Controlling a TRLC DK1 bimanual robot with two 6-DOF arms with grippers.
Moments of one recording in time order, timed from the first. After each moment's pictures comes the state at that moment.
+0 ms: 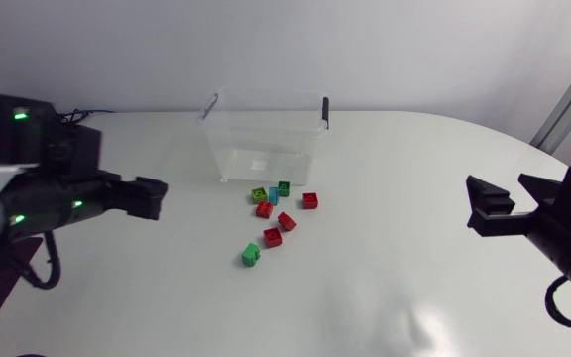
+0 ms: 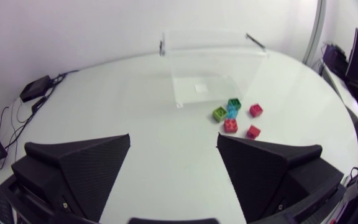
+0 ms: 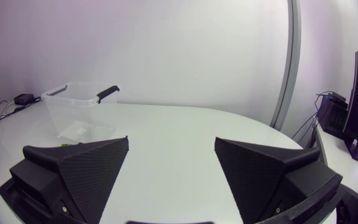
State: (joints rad) left arm -0.34 1.06 0.74 -0.35 -0.13 -0.03; right arm 0.00 0.63 0.35 0.05 0.01 -0.02
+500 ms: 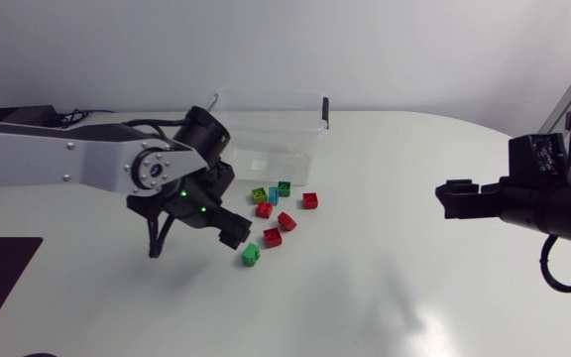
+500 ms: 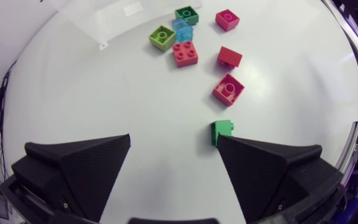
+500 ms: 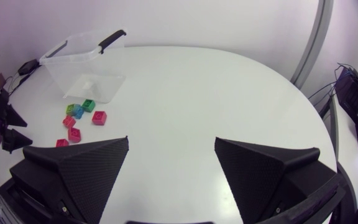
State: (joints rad) left arm -0.54 1.71 1.07 -0.54 -0.09 0.01; right arm 0.05 0.98 0.64 -0.32 -0.04 0.01
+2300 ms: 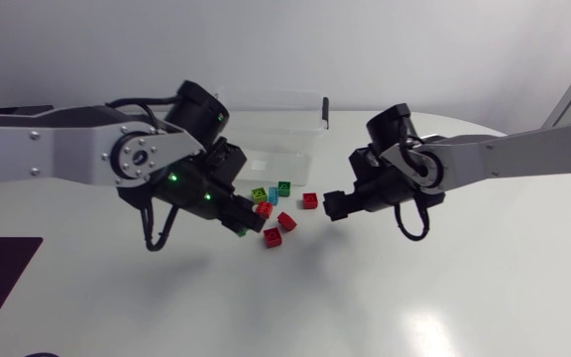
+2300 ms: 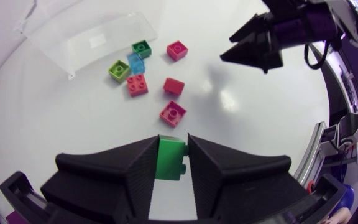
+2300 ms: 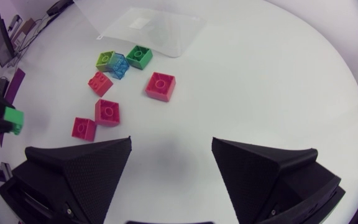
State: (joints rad) left arm -0.56 1.61 1.09 -0.53 0.13 0.00; right arm 0.38 1.78 1.01 -0.23 -0.10 0.06
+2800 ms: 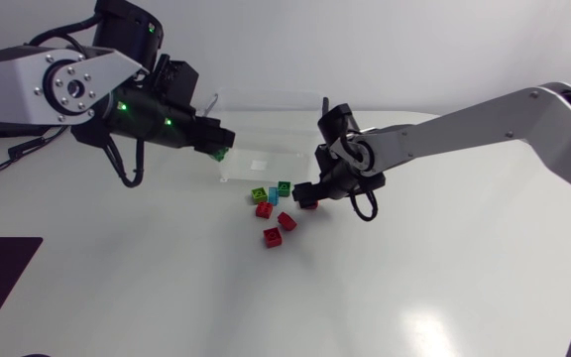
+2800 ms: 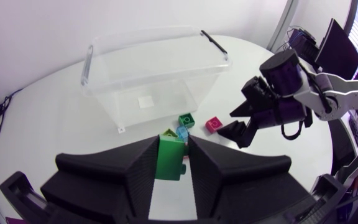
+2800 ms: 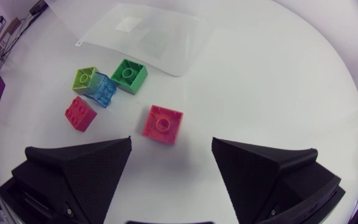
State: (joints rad) left arm -0.38 1.57 1.24 -0.42 0.13 0.00; right arm 0.45 2.07 1.32 -0.29 0.02 0.13
